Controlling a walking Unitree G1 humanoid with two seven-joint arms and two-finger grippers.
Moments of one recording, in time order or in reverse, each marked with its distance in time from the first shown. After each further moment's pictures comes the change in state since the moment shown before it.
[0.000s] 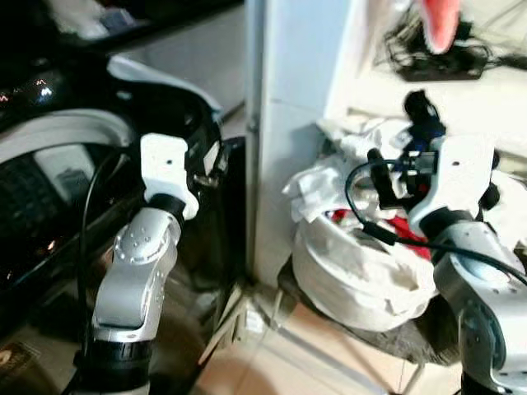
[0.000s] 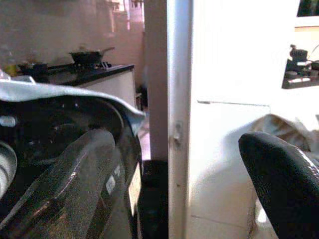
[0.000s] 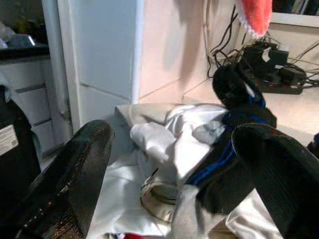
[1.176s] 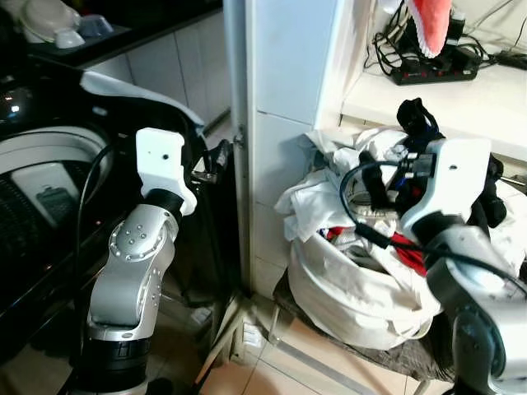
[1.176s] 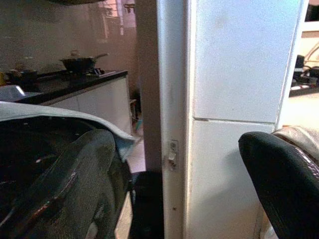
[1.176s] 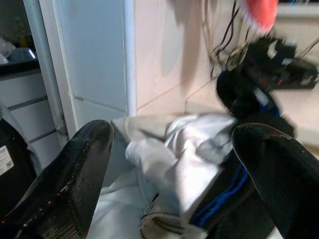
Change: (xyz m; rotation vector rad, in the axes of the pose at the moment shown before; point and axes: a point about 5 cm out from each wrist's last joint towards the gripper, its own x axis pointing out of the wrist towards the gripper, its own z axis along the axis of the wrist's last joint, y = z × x) left arm 0.000 0.003 0.007 -0.010 -0.012 0.004; right arm -0.003 0.005 0.002 0.049 -0.006 0.006
